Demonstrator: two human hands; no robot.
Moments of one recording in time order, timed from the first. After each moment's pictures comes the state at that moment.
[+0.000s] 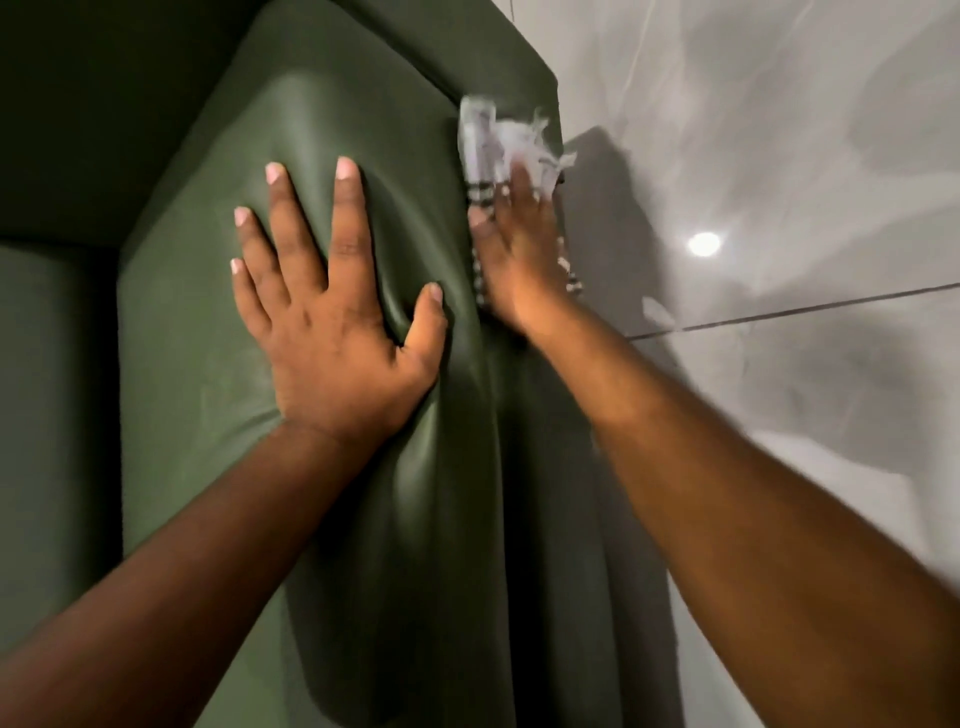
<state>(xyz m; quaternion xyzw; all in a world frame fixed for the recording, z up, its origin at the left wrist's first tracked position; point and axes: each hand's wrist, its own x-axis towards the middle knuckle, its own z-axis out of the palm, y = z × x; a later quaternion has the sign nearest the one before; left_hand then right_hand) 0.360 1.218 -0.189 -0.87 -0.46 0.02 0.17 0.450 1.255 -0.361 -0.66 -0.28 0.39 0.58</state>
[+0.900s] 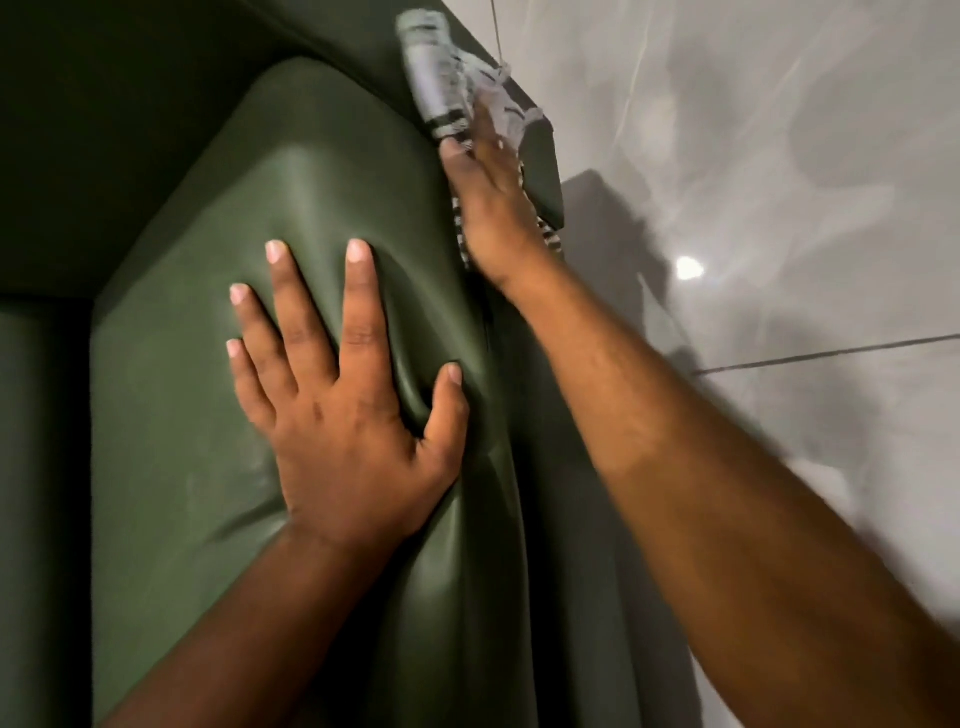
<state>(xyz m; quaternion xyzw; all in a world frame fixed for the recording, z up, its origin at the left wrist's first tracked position) 0.357 1.221 -0.197 -0.88 -0.45 0.01 0.17 0.495 1.321 -0.333 -0.54 -0.21 0.43 0.70</state>
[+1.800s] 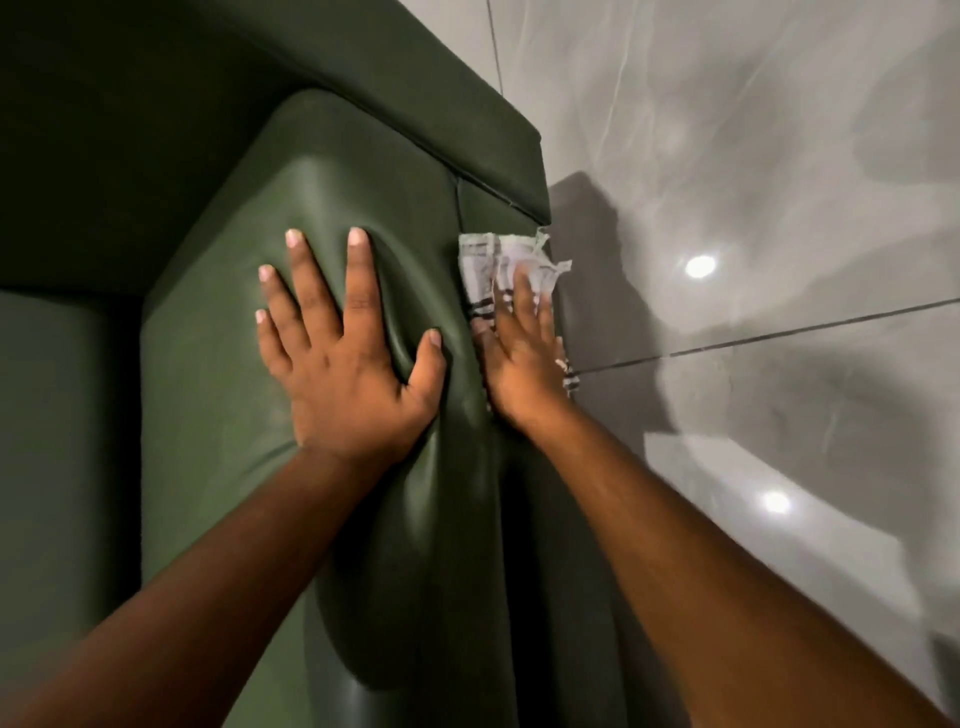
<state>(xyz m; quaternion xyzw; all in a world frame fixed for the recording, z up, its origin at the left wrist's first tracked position) 0.360 1.220 -0.192 -0.87 -0.47 0.04 0.17 0.415 1.201 -0.353 -0.65 -0.27 0.45 0.55</state>
